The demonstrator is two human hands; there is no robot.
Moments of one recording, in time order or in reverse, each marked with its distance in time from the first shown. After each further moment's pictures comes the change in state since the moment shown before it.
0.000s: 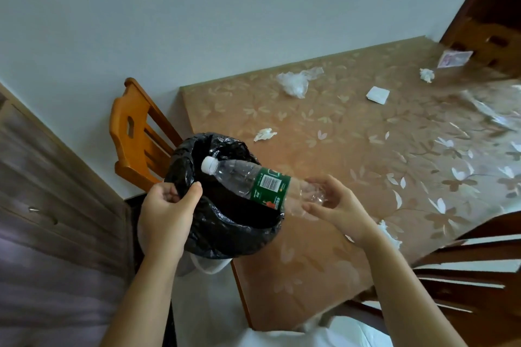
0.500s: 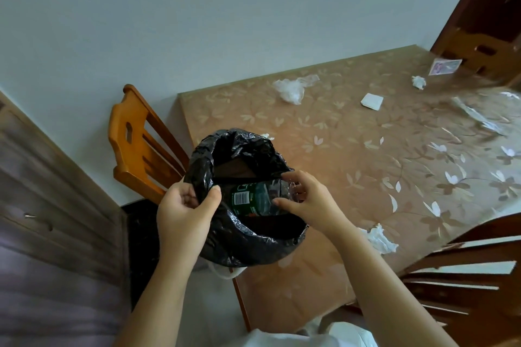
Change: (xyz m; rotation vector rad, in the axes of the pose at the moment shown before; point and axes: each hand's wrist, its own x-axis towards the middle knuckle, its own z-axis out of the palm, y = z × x) left_hand -0.026 0.023 0.007 -0.098 -0.110 0.151; right_hand 0.021 -0.017 0.031 -0.320 0.028 -0.094
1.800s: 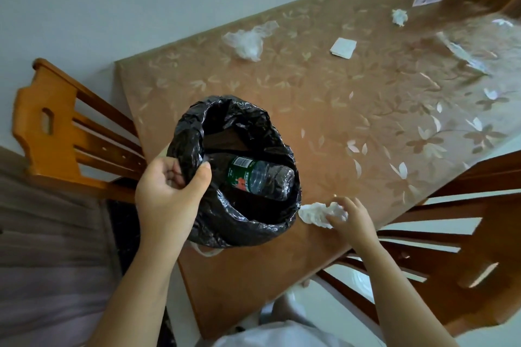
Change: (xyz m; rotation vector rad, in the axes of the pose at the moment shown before) left_hand -0.013 0.028 0.118 0.117 -0.077 0.140; right_hand -0.080 0.210 -0.070 -0.157 0.126 0.635
